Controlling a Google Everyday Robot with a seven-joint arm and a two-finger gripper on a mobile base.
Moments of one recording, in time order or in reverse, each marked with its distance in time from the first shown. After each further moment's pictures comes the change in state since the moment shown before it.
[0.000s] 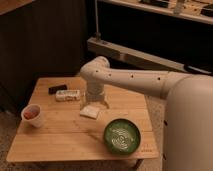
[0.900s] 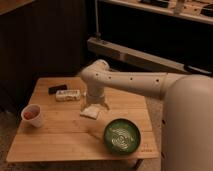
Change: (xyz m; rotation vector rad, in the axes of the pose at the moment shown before) arm 0.003 0.004 0.019 -0.008 0.009 0.016
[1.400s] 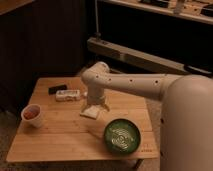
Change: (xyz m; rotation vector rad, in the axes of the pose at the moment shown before) arm 0.001 0.002 0.012 -0.001 0.004 0.007
